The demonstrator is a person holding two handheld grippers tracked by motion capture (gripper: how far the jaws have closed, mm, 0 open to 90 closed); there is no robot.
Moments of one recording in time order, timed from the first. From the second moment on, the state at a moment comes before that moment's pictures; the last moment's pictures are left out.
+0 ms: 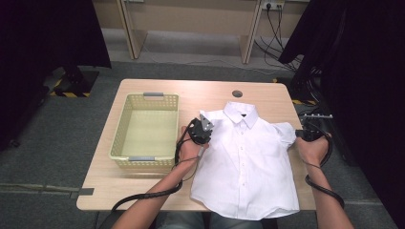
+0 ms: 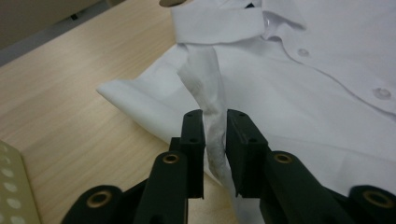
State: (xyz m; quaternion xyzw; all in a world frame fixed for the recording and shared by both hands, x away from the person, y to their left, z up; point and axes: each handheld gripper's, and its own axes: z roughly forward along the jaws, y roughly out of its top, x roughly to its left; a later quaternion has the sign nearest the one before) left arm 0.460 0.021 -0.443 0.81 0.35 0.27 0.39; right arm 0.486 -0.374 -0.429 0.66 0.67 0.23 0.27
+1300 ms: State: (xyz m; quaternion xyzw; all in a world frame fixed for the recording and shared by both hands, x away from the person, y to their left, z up) left arm 0.458 -0.024 -0.470 0.86 0.27 0.21 0.37; right arm 0.539 -0.329 -0.449 0.57 0.76 0.24 0.20
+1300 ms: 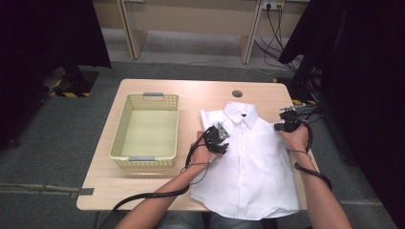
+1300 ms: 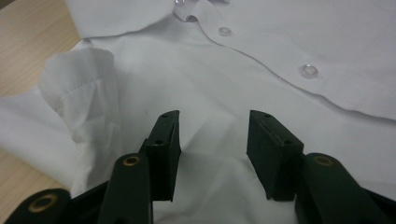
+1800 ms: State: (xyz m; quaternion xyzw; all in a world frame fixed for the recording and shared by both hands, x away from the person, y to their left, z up) left arm 0.457 -0.025 -0.473 0.87 0.28 0.21 0.36; right arm 0.536 -0.330 -0.443 0.58 0.75 0.24 0.19
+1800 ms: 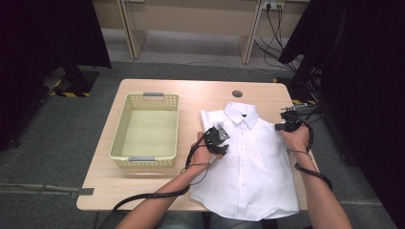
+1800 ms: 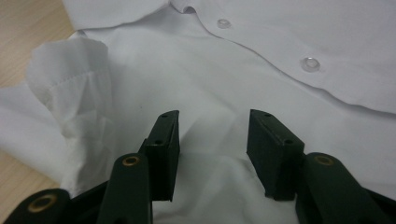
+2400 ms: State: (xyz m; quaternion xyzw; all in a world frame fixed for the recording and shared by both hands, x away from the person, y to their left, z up) left arm 0.454 -0.025 -0.473 0.87 0.28 0.21 0.36; right arm 0.528 -0.349 -0.412 0.60 0.70 0.29 0.26
